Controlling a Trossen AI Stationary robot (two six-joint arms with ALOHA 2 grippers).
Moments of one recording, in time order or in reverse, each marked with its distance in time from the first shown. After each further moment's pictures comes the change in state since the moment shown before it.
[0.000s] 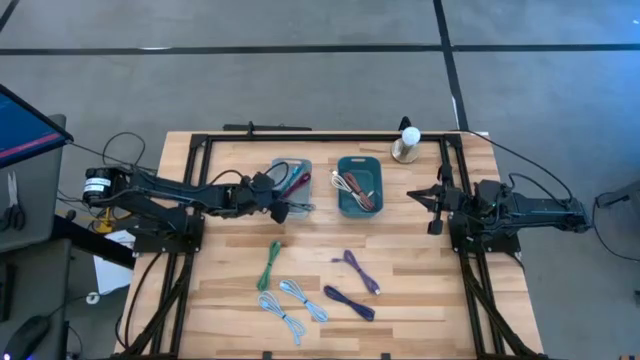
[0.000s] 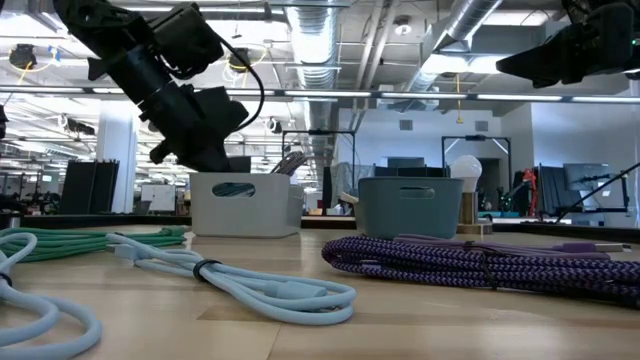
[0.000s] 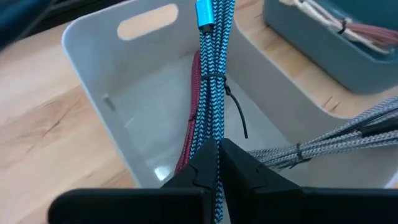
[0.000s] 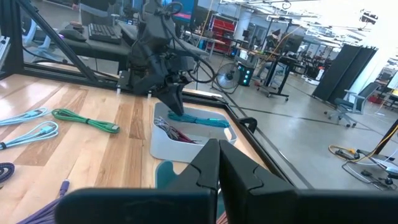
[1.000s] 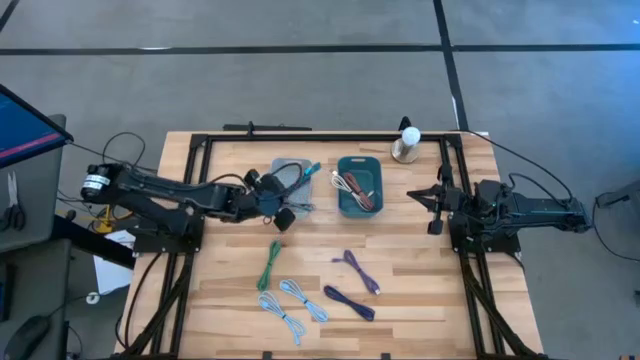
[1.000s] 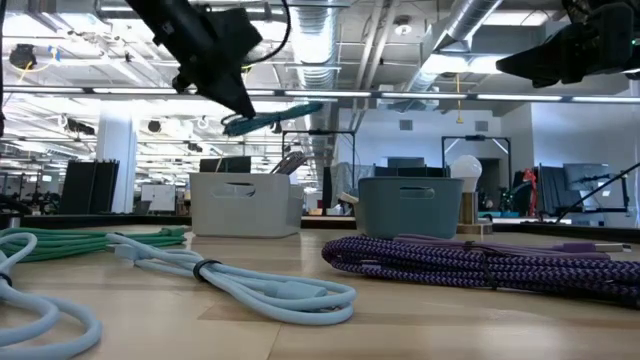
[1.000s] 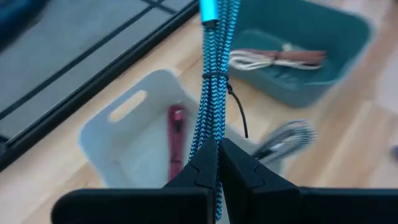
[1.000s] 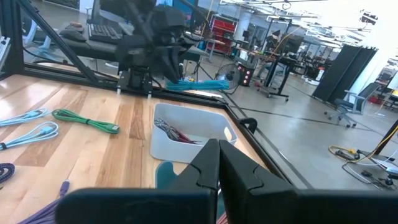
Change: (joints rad) left arm -0.170 -0.016 0.341 -0.394 -0.161 0.134; right arm 0.000 0.000 0.000 0.001 0.000 0.000
